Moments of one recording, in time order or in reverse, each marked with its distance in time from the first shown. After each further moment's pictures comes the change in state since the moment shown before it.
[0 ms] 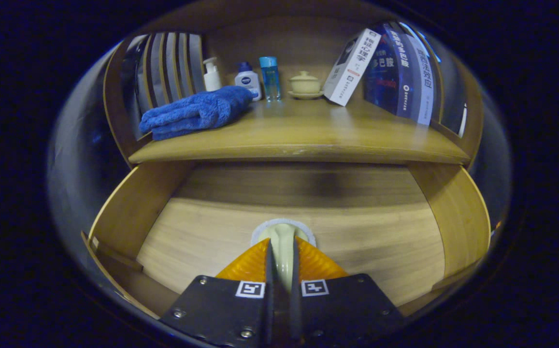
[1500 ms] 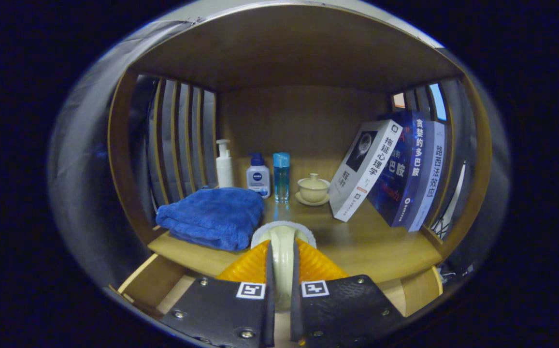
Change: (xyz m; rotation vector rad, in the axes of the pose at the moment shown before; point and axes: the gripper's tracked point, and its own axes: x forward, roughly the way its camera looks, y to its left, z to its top) arm -0.023 0.030 0.180 -0.085 -0.387 -0.013
